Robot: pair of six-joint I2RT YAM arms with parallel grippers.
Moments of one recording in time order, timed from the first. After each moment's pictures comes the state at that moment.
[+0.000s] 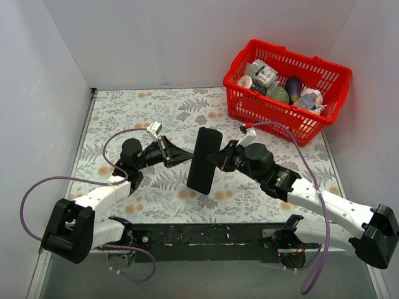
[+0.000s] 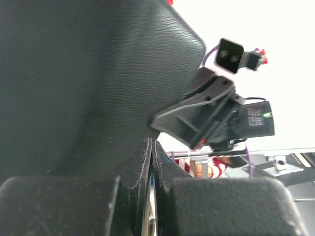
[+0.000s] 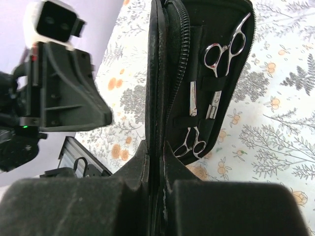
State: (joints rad) left arm -0.37 1.16 0.47 0.70 0.80 -1.37; right arm 0.91 1.02 0.70 0.04 0.11 0.82
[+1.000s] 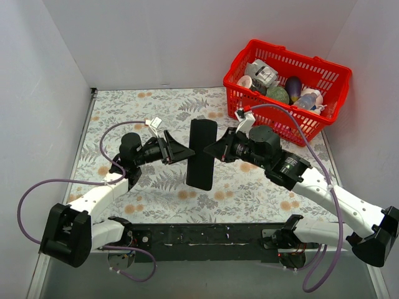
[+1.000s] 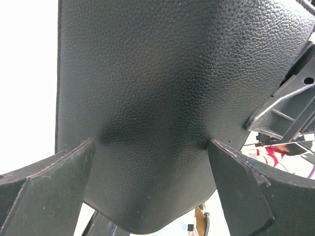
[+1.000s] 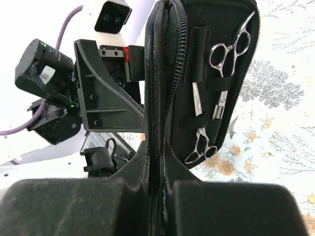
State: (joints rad) left arm -0.36 1.14 0.58 0.43 0.82 -1.01; right arm 0.89 1.05 1.02 -0.23 -0.06 0.76
